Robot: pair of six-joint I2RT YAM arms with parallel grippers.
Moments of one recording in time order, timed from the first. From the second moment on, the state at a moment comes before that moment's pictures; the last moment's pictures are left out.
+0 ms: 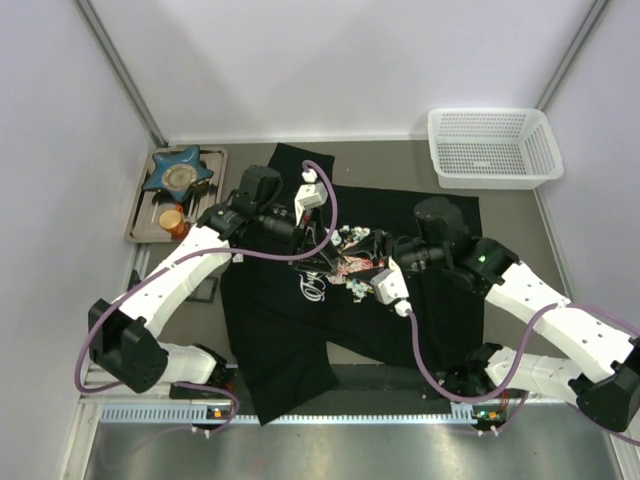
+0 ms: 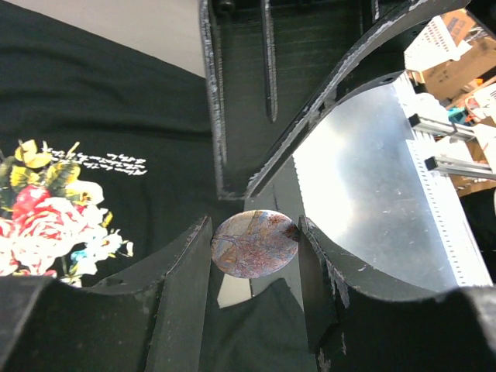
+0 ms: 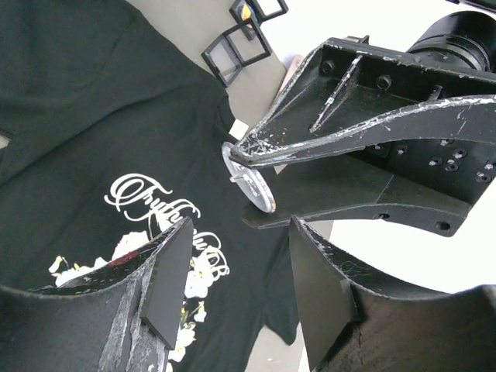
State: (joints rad) left arm -0.52 1.34 1.21 -0.52 1.23 0.18; right arm 0.75 1.04 1.01 -0.49 -0.83 -1.37
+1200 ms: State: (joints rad) left arm -0.55 1.39 1.19 -0.55 1.25 0.16; right arm 0.81 1.14 1.07 -0.57 -0.84 -1.56
